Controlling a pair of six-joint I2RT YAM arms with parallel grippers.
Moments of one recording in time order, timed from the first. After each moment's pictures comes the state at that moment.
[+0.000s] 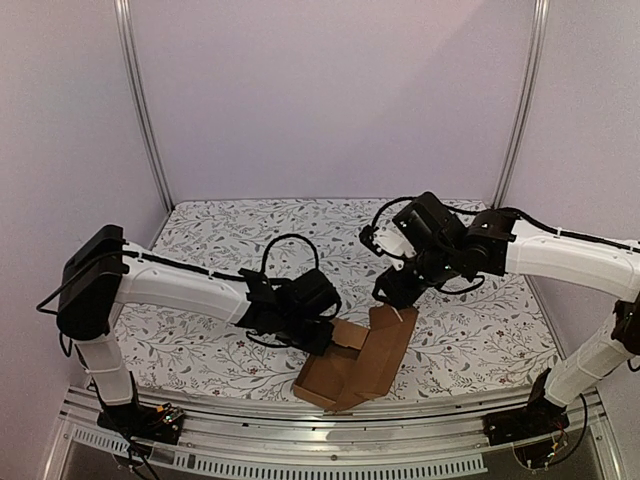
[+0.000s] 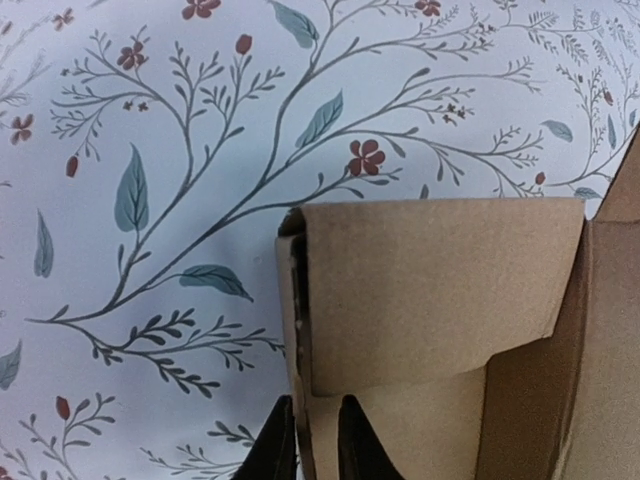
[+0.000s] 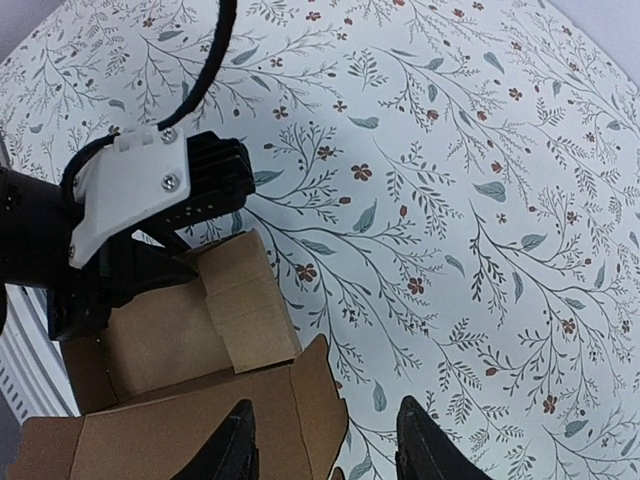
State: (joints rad) left arm -1.12 1.85 1.15 -0.40 -0.15 -0.65; right arm 0.94 1.47 1.23 -0.69 0.07 0.12
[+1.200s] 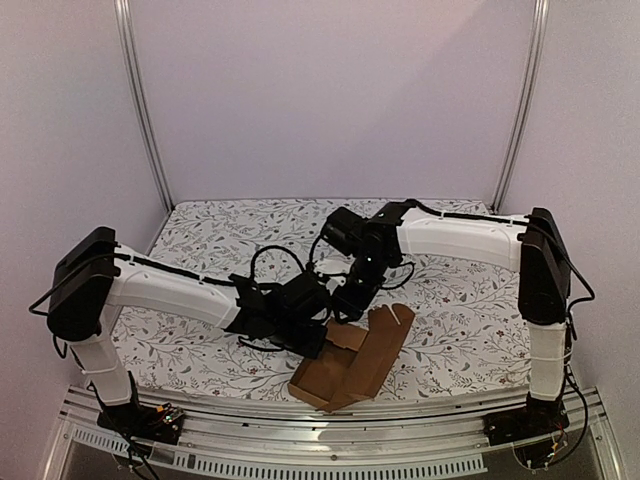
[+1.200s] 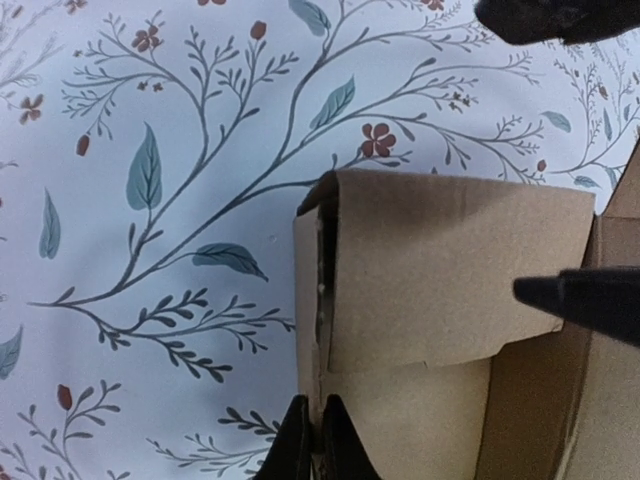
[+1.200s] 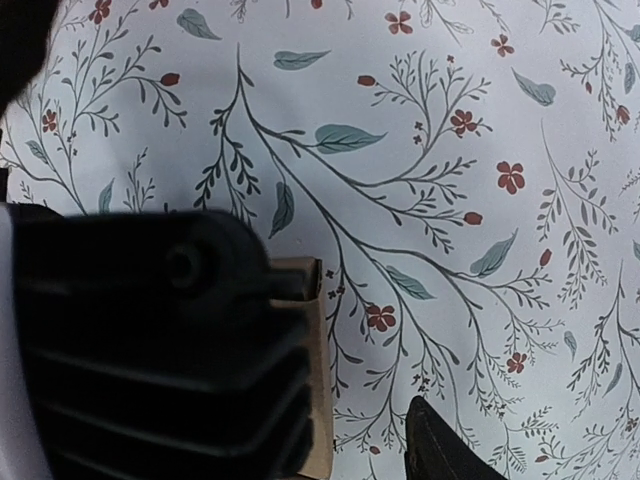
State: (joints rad) left arm -1.12 1.80 1.06 -0.33 -0.14 -0.65; right arm 0.94 2.05 1.73 -0.99 -0.10 -0.08
